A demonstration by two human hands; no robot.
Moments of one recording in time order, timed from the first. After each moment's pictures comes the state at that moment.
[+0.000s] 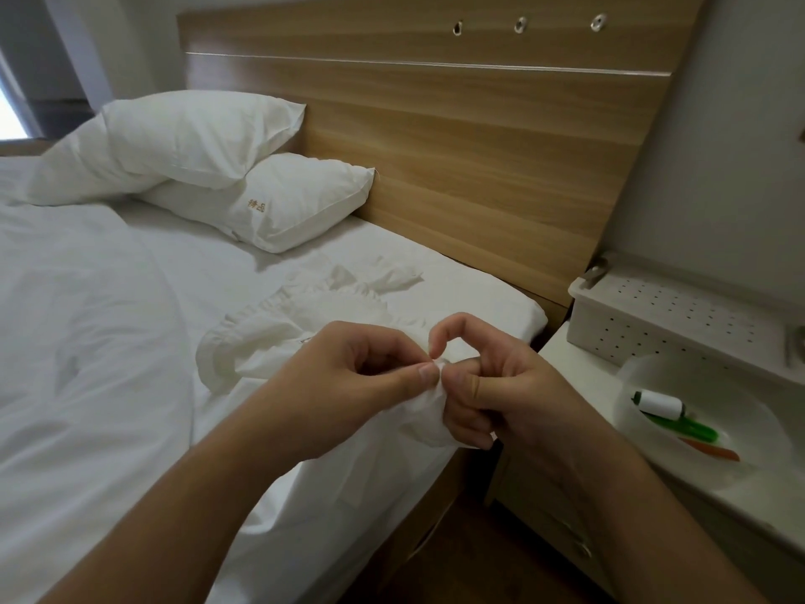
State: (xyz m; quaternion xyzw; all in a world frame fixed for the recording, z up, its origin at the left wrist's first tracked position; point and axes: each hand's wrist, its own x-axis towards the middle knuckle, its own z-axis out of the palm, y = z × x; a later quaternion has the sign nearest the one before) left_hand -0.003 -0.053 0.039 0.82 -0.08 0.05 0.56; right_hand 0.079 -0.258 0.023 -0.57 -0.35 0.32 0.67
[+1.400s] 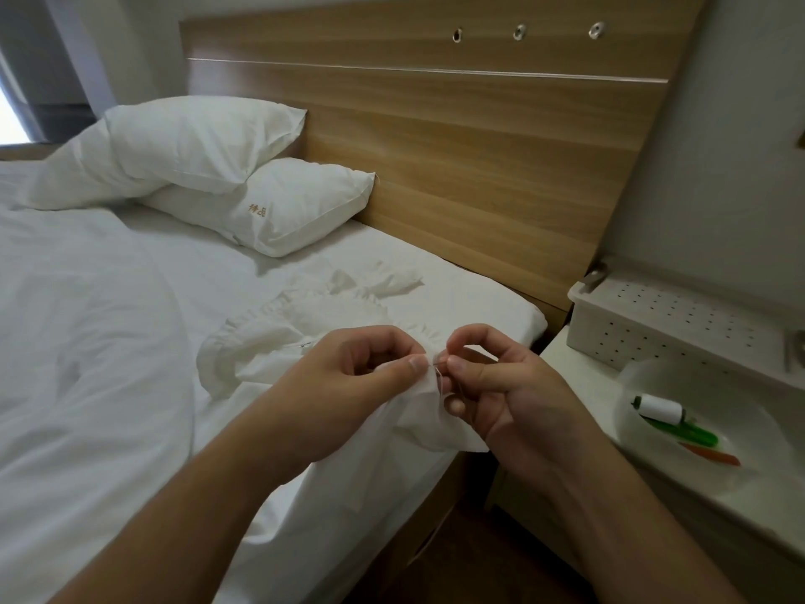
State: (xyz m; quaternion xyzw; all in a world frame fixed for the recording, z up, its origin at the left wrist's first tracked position) left_hand -0.005 -0.055 0.038 0.79 -0.05 0.04 0.61; right_hand 0.068 -0.246 0.029 -0.50 -0.14 0.28 0.80
